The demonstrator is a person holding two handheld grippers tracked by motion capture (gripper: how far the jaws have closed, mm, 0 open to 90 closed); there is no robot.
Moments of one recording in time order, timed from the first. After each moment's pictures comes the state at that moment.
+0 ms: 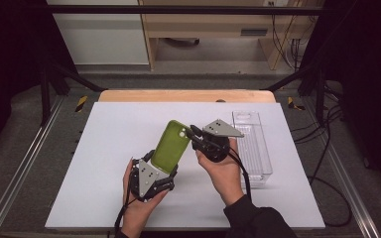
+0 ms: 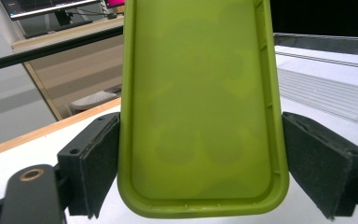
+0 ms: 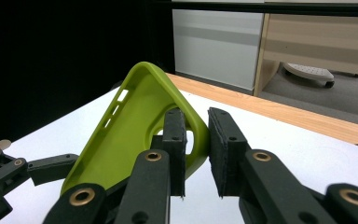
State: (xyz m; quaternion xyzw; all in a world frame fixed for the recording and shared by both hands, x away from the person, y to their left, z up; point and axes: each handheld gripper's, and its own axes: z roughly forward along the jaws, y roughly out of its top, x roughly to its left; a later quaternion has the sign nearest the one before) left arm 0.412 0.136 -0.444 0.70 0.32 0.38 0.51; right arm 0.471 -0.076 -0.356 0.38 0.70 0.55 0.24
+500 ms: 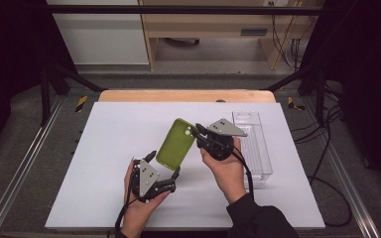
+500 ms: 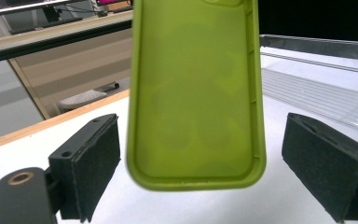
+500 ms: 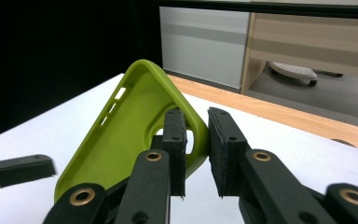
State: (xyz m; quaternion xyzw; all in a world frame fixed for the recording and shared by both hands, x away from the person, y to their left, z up) left arm 0.411 0.135 -0.444 0.71 0.32 0.36 0.52; right arm 0.478 -0.088 -0.362 0.39 0.70 0.54 0.26
